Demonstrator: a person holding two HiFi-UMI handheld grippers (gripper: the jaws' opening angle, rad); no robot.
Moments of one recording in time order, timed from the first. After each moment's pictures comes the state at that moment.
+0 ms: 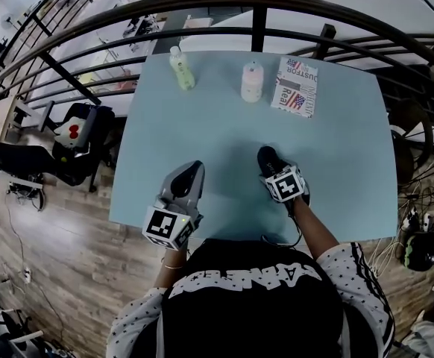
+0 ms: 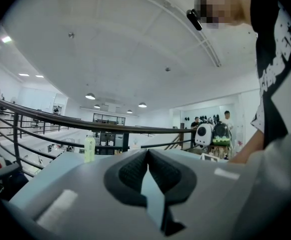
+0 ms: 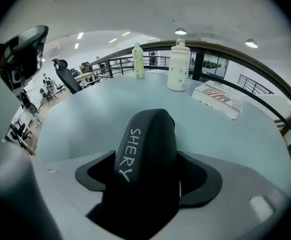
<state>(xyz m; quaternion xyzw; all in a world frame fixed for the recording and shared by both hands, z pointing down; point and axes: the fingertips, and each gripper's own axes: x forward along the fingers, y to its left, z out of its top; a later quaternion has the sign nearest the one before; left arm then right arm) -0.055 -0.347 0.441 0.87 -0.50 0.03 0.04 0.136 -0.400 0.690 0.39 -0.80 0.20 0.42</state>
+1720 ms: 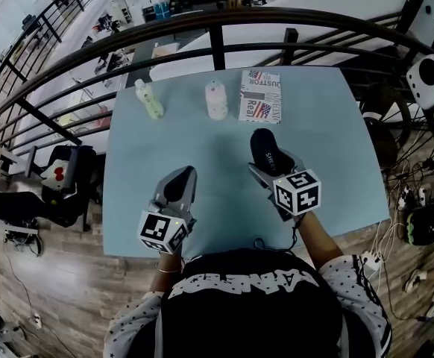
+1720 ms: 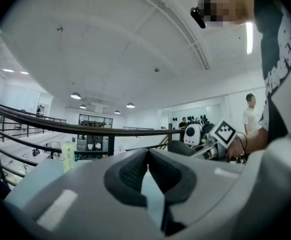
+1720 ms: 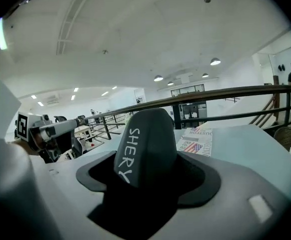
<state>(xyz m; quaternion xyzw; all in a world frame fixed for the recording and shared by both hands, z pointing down) 0.003 -0.373 0.419 0.90 -0.43 0.03 0.02 0.179 -0.407 0.497 0.48 -0.85 0.18 0.13</state>
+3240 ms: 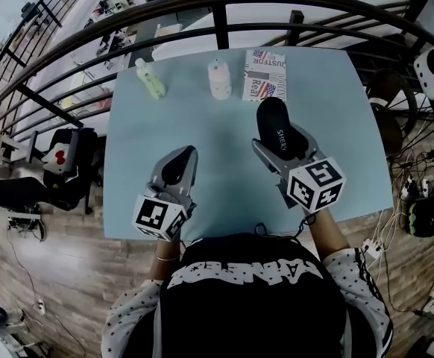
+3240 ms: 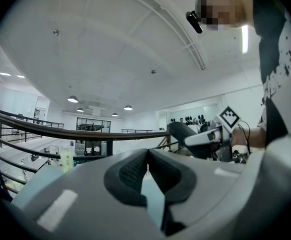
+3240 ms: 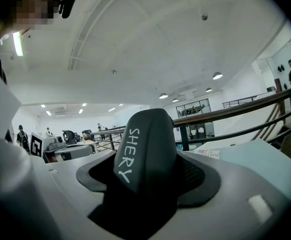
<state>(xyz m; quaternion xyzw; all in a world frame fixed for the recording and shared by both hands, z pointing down) 0.010 -0.366 0.402 0.91 -0.42 0.02 0.00 0.175 -0.391 0.413 0.47 -0.87 0.13 0.03</state>
